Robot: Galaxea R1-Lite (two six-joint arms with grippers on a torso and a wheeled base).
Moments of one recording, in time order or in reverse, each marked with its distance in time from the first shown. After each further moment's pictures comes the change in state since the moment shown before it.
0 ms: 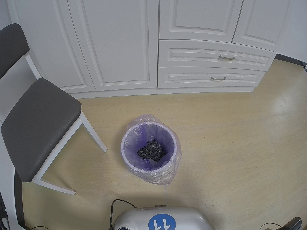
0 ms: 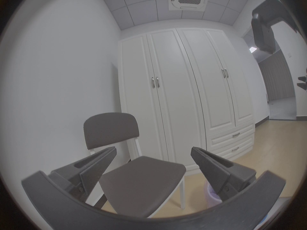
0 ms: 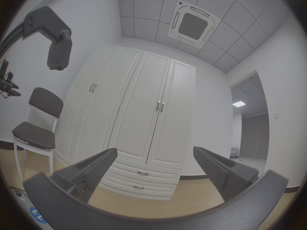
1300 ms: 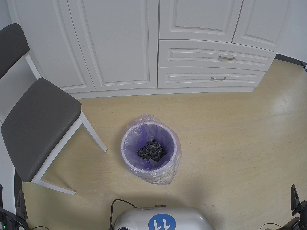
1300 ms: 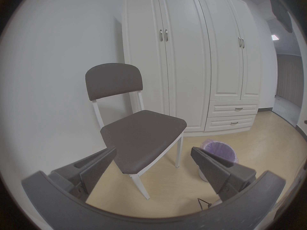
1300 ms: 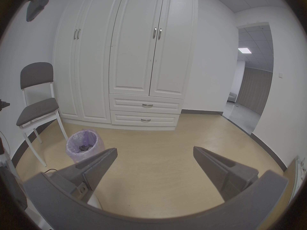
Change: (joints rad) left arm 0.000 0.001 0.020 0.424 0.079 -0.172; right arm 0.000 0.001 0.031 0.649 -0.139 0.175
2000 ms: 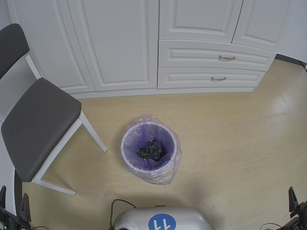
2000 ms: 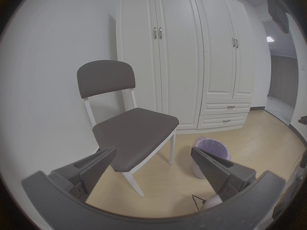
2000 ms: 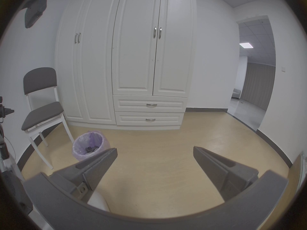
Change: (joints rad) left arm 0.000 0.001 0.000 0.020 -0.078 -0.003; right arm 0.000 0.001 0.000 0.011 0.060 0.038
